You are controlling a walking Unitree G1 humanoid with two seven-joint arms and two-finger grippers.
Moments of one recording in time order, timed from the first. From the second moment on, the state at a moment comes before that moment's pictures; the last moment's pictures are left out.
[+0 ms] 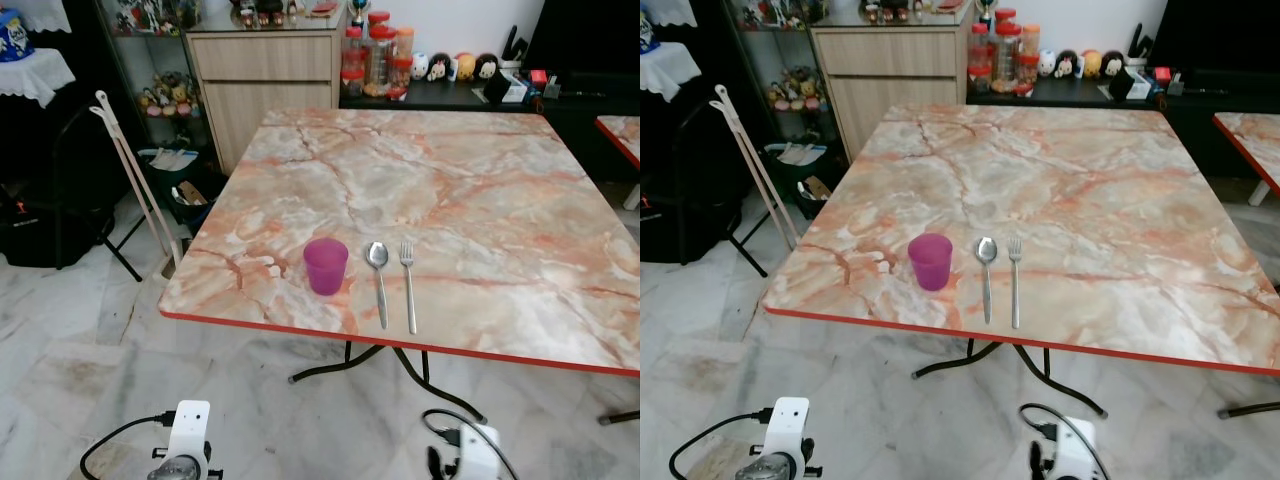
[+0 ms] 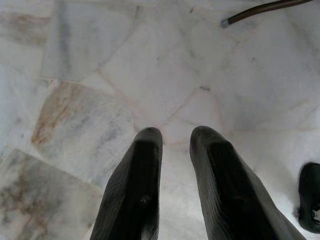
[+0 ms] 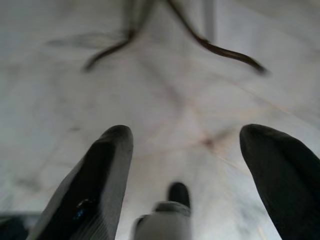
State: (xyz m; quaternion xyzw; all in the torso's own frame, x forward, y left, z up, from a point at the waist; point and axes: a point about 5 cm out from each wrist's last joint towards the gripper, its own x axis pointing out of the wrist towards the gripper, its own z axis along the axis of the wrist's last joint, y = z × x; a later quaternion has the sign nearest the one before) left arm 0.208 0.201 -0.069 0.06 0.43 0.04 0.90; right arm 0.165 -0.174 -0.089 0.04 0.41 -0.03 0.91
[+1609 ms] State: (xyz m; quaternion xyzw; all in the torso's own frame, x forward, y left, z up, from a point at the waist) left arm 0.199 0.205 -0.073 0.06 0.44 0.05 0.89; right arm 0.249 -0.186 0.049 -0.06 -0.02 -0.02 1.00
